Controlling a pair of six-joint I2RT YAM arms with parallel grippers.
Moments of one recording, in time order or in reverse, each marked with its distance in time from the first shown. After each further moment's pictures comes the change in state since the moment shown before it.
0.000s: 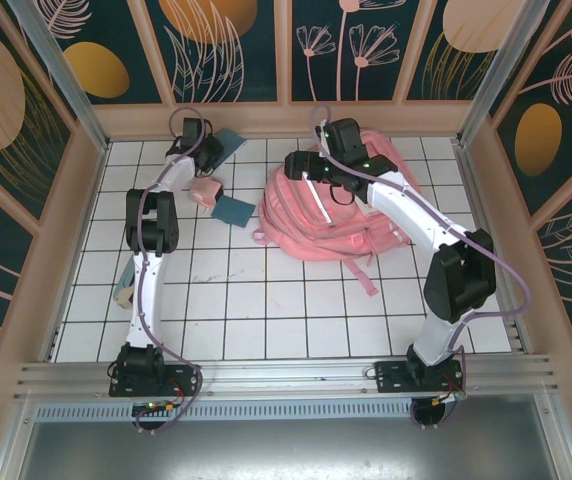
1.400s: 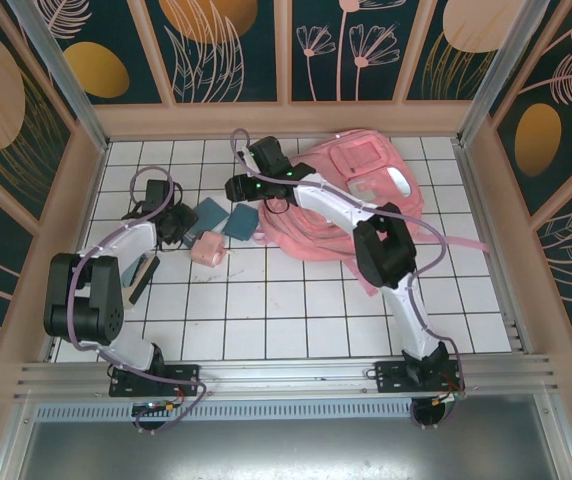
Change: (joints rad) left arm 0.015 -1.067 -1.357 0.052 -0.089 0.029; right arm 0.208 0.553 0.425 0.067 -0.178 -0.019
